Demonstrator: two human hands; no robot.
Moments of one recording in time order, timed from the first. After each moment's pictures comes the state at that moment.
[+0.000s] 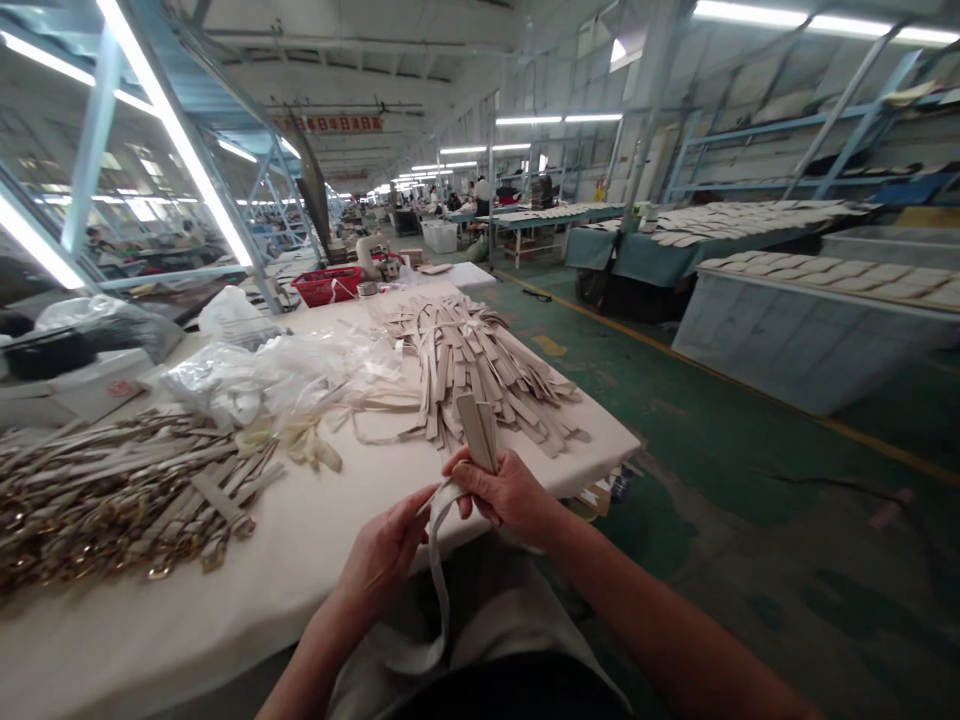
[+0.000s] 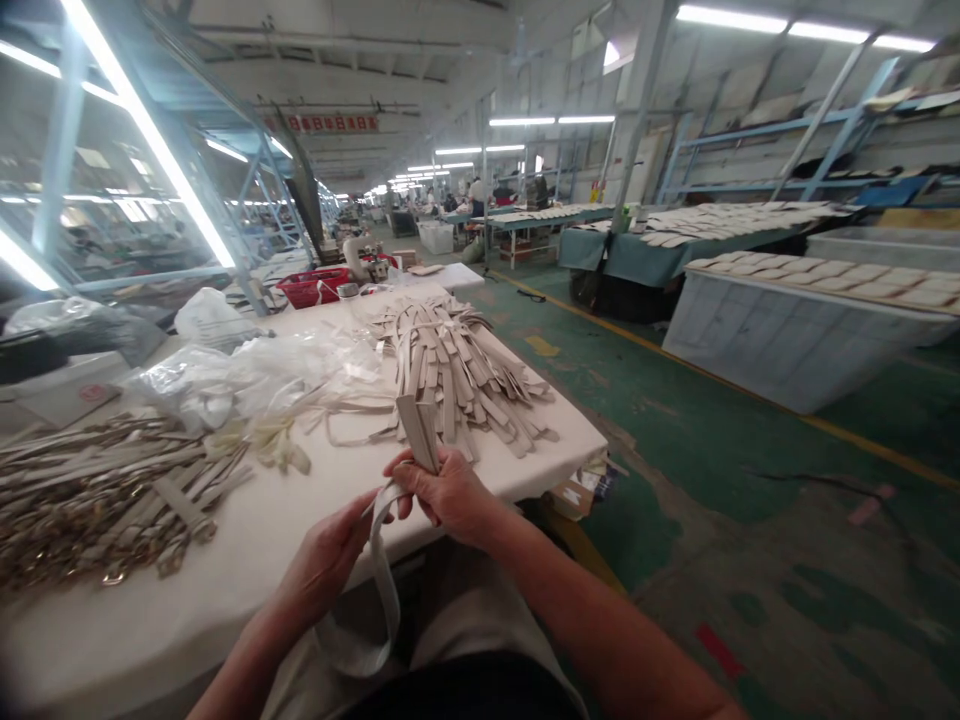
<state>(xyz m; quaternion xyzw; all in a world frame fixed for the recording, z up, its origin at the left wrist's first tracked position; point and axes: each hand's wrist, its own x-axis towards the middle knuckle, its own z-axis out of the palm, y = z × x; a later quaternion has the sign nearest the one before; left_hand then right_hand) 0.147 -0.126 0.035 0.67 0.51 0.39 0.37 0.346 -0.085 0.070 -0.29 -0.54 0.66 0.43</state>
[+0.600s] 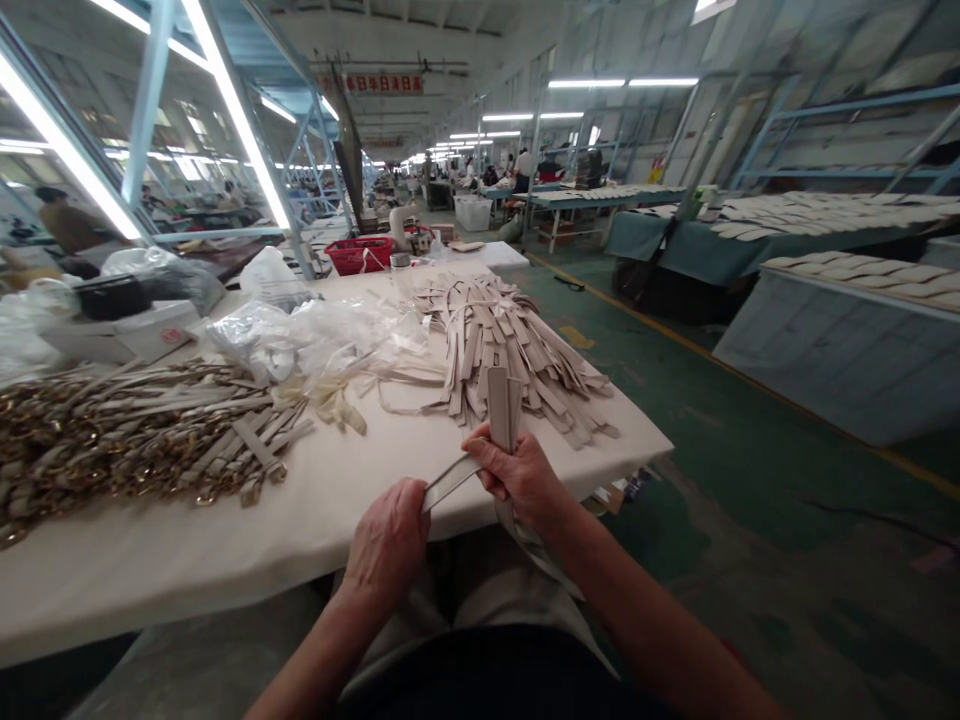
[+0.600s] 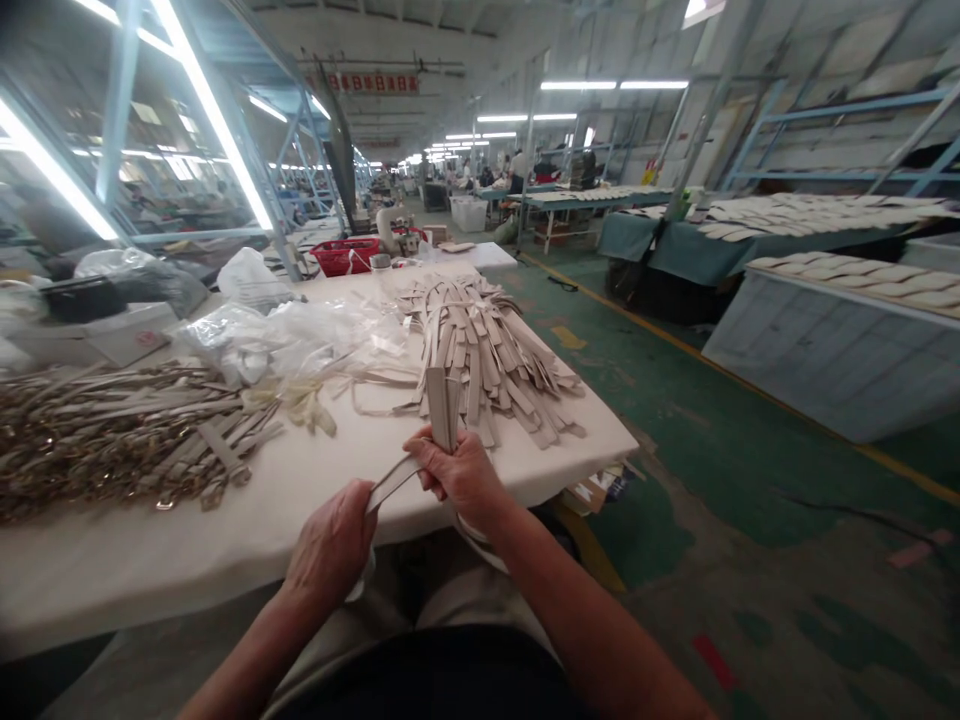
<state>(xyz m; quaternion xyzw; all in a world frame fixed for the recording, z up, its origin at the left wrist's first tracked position) 0.147 -0.152 0.018 0.74 0.64 0.21 0.00 0.324 -0.089 0.069 -0.34 -0.50 0.64 0.47</state>
